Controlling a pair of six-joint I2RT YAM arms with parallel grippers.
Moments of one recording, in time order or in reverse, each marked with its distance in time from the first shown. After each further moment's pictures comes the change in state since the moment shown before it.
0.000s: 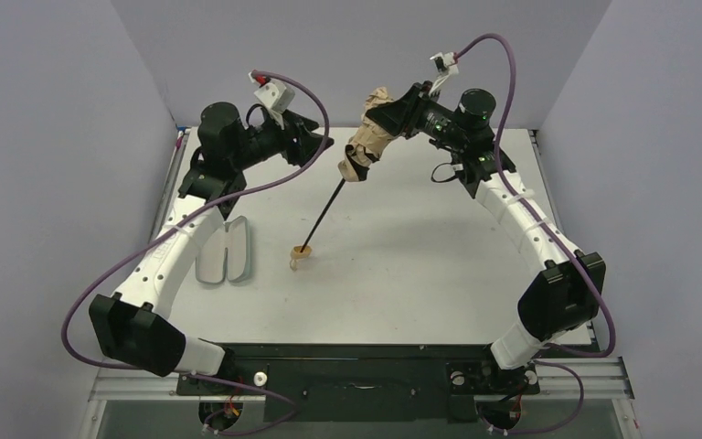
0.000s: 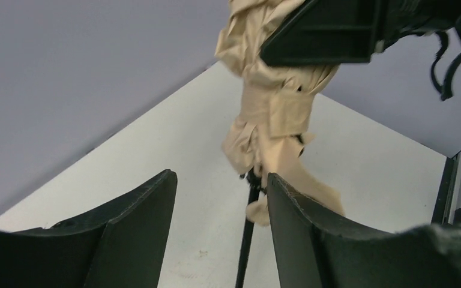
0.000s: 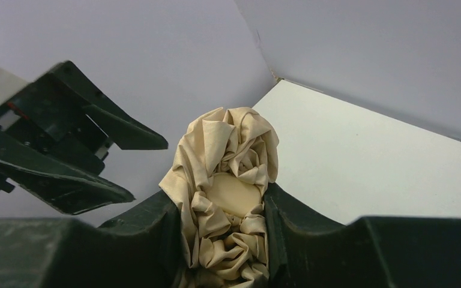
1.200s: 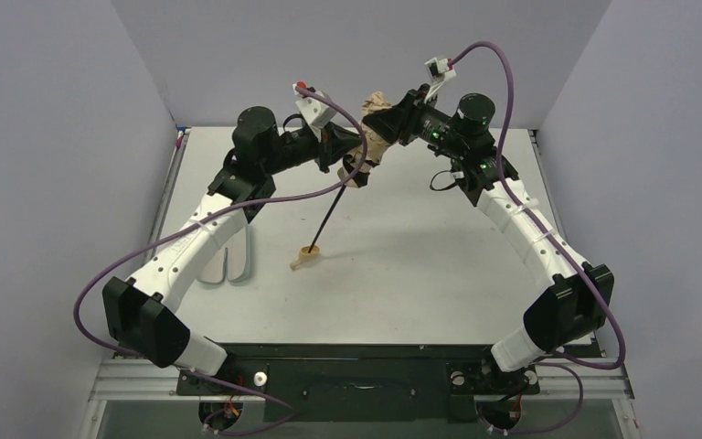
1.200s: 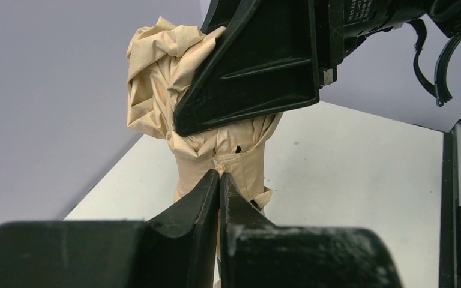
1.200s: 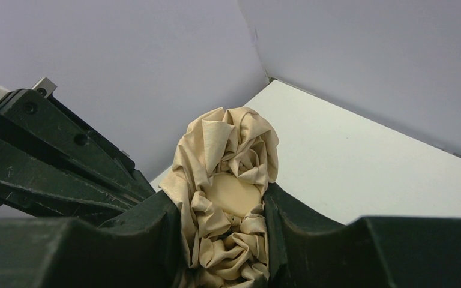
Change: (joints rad) left arm -0.188 0.071 0.052 0.097 -0.005 0.102; right arm 0.060 -0.066 -0.025 -0.065 0.045 -0.138
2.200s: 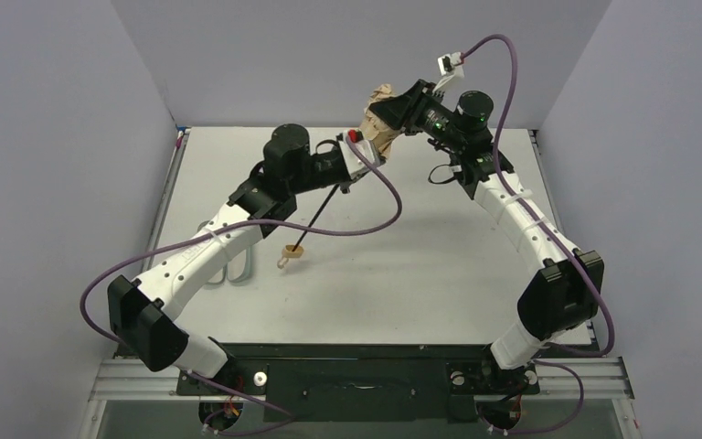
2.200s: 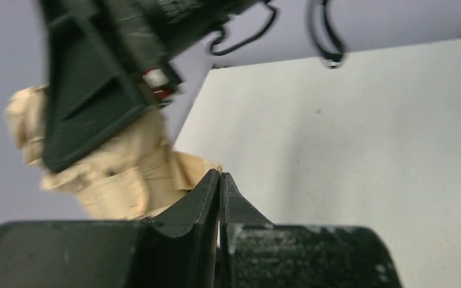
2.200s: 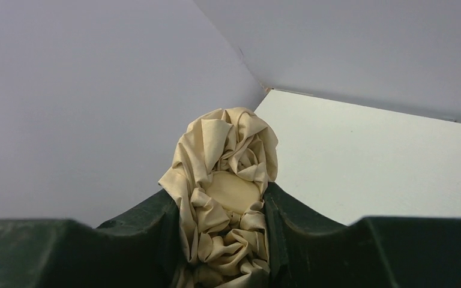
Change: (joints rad) left arm -0.147 -0.009 -0.008 -0.065 -0.109 0.408; right arm -0.051 0.051 0.002 0.042 0.061 0.210
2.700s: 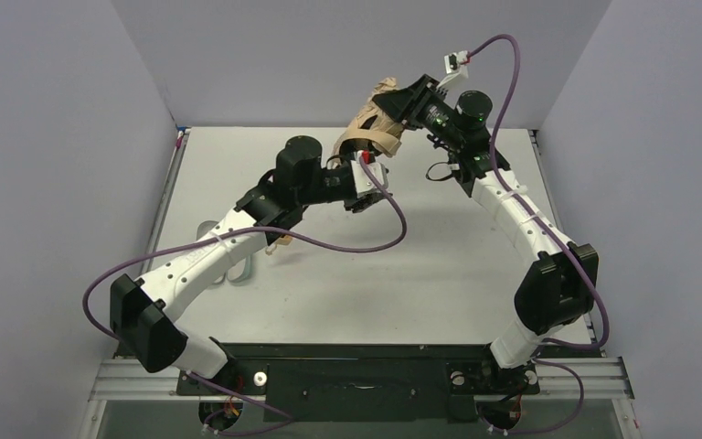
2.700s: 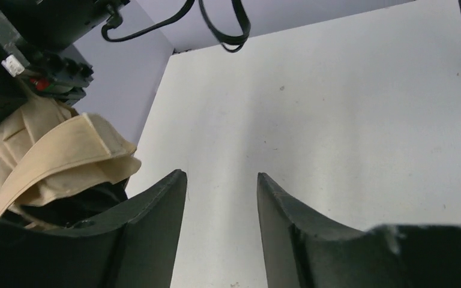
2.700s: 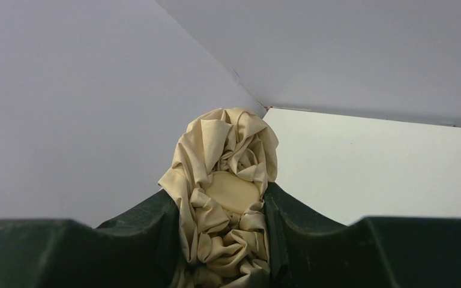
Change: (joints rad) left arm -0.081 -0.002 -0.056 -0.100 0.053 0.143; right arm -0.014 0.057 0.006 0.090 0.087 0.109
